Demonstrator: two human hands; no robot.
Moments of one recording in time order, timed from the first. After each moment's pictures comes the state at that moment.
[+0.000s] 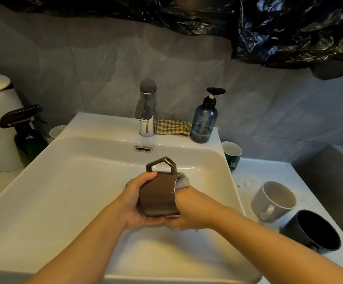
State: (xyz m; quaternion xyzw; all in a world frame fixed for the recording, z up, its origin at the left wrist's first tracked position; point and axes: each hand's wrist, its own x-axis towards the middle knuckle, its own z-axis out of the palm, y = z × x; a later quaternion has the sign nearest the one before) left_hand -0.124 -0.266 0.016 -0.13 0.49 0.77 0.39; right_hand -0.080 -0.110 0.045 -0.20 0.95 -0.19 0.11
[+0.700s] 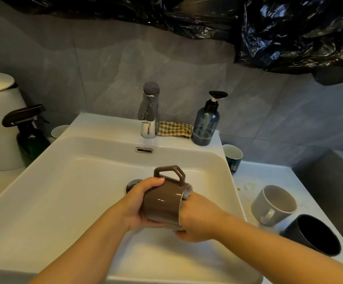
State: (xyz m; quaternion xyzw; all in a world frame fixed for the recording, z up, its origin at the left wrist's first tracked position) left_hand -0.119 -0.265 0.017 -0.10 0.52 0.75 0.39; right_hand -0.073 -0.102 0.029 -0.35 0.94 0.02 -0.01
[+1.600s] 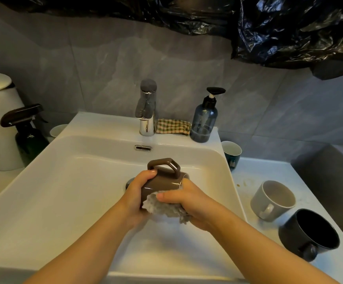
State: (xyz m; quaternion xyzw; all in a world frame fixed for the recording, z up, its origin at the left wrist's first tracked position) left_hand -0.113 -0.258 0.022 -0.04 0.47 0.82 0.32; right_hand -0.074 -0.126 0.045 0.02 0.71 -0.67 0.19
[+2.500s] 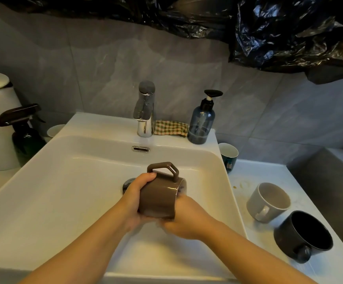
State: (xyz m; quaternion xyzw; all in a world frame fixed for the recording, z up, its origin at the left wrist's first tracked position) left_hand -0.112 -0.257 0.016 -0.09 0.51 0.80 0.29; right_hand -0.067 -0.120 0.023 -0.17 0.94 -0.30 0.06
